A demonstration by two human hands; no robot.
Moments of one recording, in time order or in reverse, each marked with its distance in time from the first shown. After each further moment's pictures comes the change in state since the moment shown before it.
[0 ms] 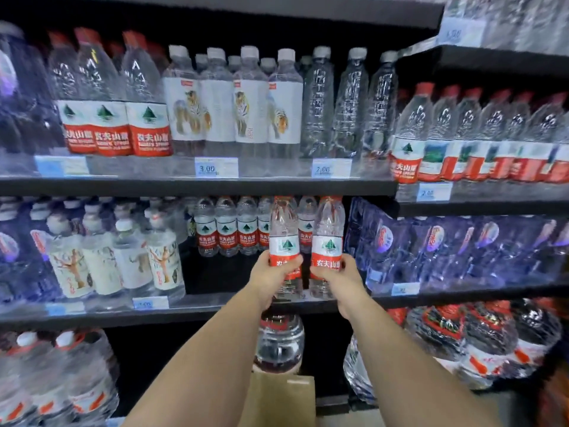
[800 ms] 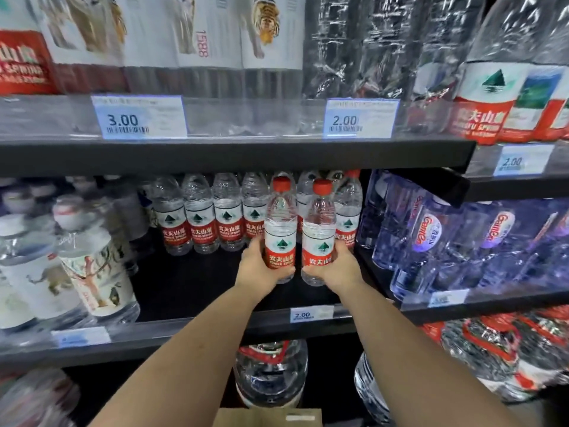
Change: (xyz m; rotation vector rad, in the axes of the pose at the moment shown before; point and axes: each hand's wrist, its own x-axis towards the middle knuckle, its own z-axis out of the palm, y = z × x) left_hand 0.148 -0.071 -0.012 0.464 0.082 0.139; right_hand 0.146 0.058 0.027 -0.396 0.011 -0.032
